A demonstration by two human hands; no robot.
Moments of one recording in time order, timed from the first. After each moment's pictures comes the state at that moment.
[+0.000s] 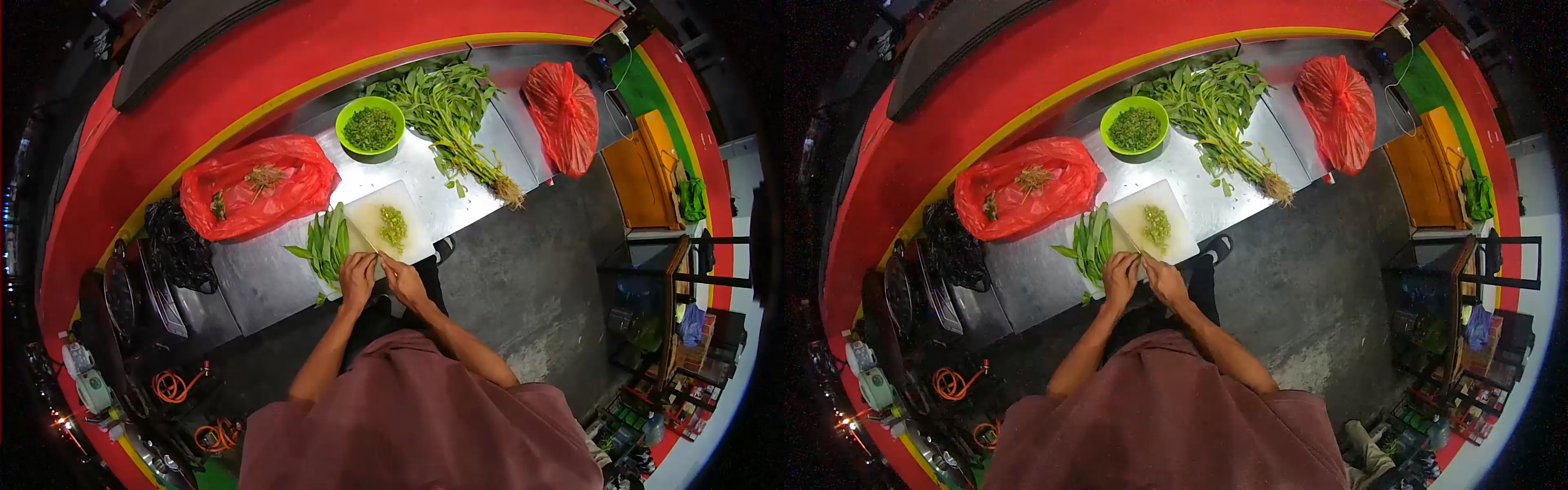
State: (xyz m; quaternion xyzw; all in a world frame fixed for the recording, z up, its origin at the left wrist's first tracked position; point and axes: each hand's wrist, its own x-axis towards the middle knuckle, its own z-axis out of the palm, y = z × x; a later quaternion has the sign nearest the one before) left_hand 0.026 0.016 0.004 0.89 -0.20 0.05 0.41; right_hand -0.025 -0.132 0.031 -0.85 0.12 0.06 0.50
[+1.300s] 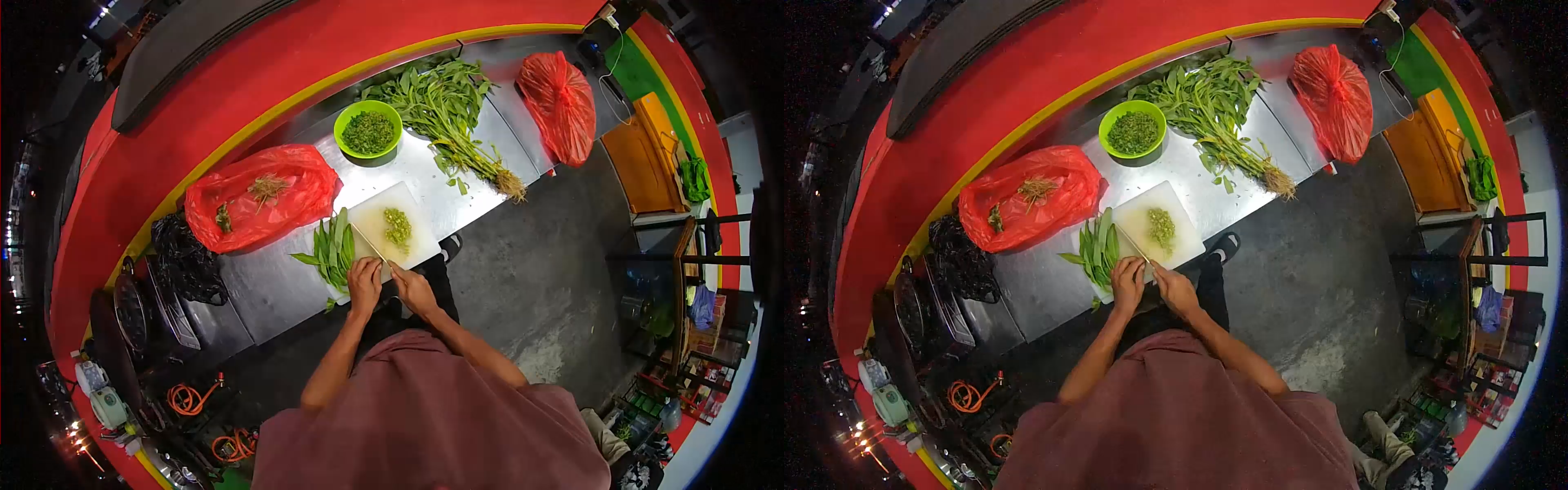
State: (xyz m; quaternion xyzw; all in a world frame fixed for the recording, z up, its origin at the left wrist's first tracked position) left_hand 0.018 0.023 0.001 0.89 -0.19 0.02 0.41; right_hand -0.043 -0.125 0.027 -0.86 0.12 0.04 0.49
